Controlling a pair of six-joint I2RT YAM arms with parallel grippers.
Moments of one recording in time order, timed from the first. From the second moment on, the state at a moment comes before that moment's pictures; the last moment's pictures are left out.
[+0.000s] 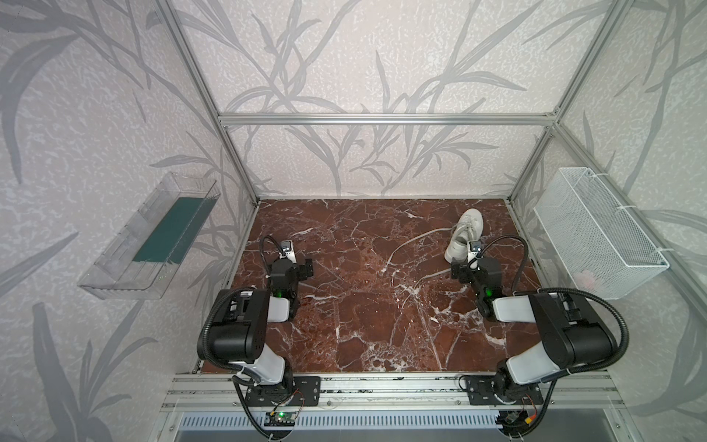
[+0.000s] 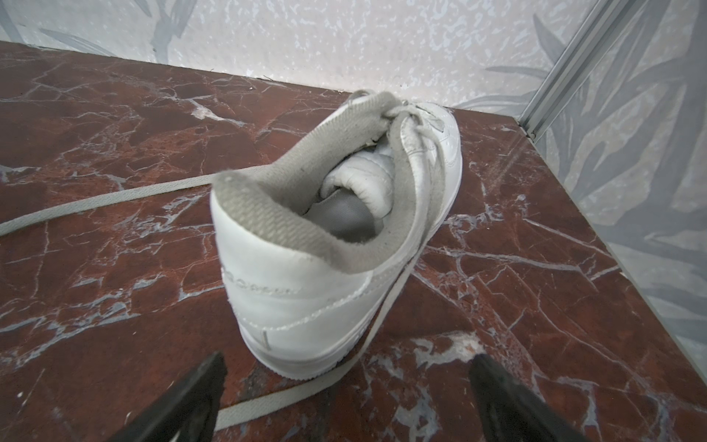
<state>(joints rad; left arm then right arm) 0.02 1.58 0.37 0.86 -0.16 -0.01 0.14 1.56 0.38 0.77 0.17 -0.06</state>
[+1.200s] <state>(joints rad) -0.31 1.42 0.74 0.13 -0.08 -0.33 0.18 1.48 1.25 -0.58 0.09 0.20</state>
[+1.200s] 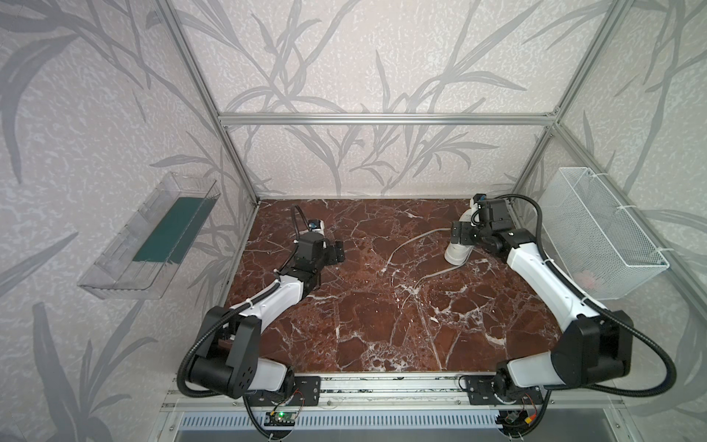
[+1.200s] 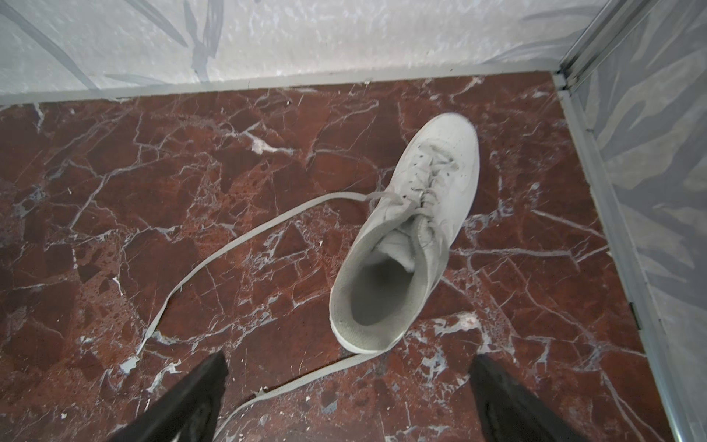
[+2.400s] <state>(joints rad) -0.38 1.47 0.80 0.07 -0.06 -0.31 0.15 2.07 1.76 -0.94 -0.01 0.27</state>
